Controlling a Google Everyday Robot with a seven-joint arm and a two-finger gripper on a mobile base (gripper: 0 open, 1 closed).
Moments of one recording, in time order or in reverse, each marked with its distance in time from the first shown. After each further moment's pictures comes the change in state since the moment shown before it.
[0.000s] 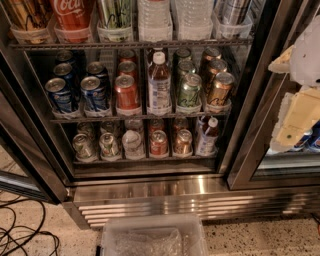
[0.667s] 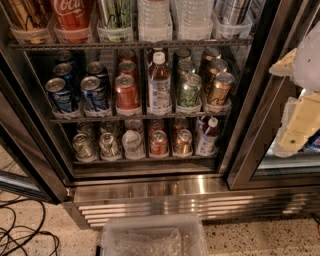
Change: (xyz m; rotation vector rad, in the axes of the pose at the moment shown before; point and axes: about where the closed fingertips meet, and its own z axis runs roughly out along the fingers) arm 0.000 0.008 0.000 -0.005 -0.012 -0.021
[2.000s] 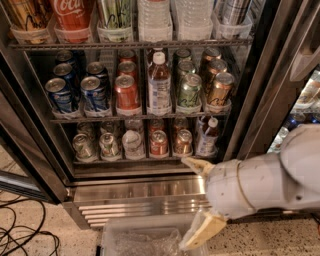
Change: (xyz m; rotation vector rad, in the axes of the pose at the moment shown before) arm -0.089 0.150 0.174 -0.136 -0.562 -0.118
